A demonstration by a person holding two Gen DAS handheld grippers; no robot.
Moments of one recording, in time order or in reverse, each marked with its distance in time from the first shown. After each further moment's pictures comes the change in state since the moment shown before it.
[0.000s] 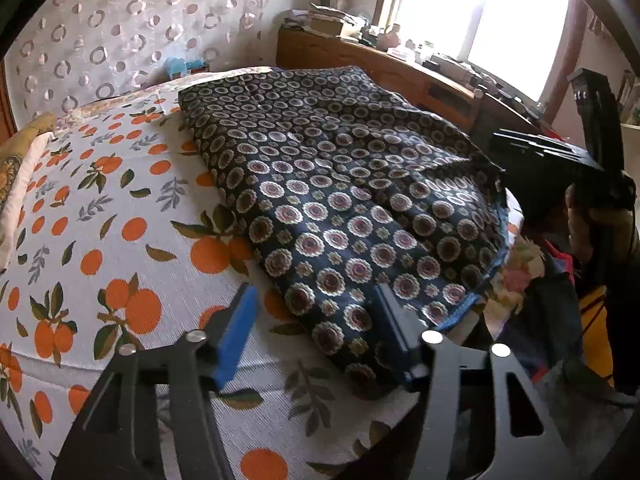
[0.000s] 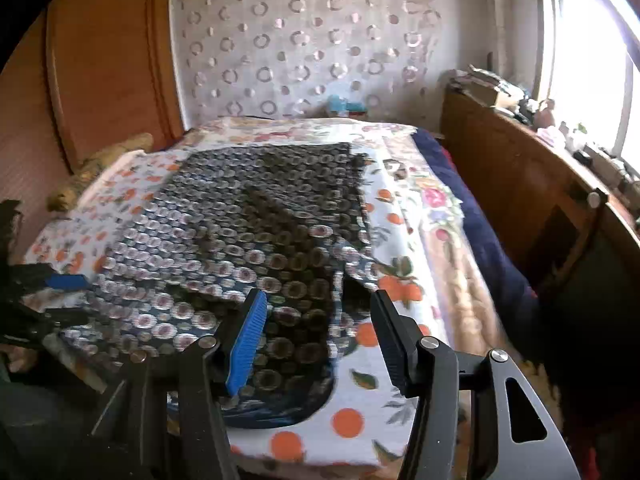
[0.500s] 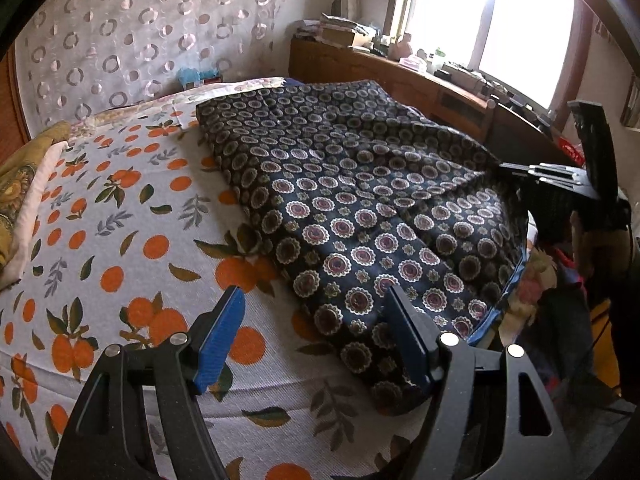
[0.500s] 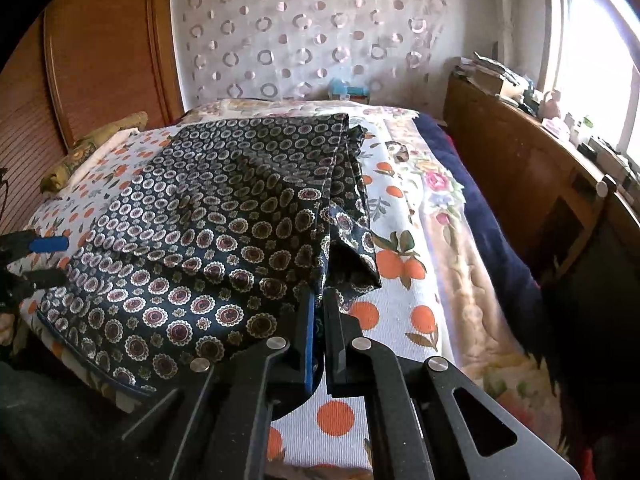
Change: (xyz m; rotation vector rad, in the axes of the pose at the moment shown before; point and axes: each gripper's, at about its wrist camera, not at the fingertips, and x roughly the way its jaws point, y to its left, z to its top) left arm 0.001 0.011 0.007 -0.005 -0.041 0.066; right arm 0.006 -0.021 -0.009 -0.004 0.047 -0.012
